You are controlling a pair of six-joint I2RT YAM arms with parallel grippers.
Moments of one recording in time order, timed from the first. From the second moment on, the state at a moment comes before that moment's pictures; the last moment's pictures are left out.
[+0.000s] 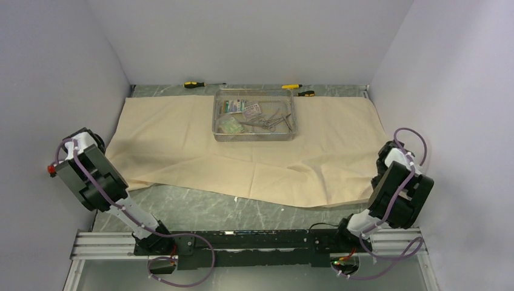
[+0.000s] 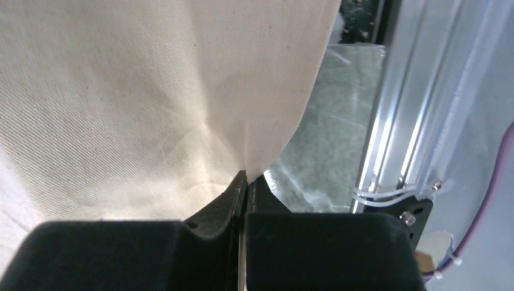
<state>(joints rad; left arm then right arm) 0.72 1.77 1.23 -1.08 -0.67 -1.06 -0.55 1.51 0.83 -0.86 0.52 0.90</state>
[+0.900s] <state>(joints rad) 0.73 1.58 1.18 -1.23 -0.89 -1.19 -0.69 1.66 0.92 -1.04 0.73 1.02</state>
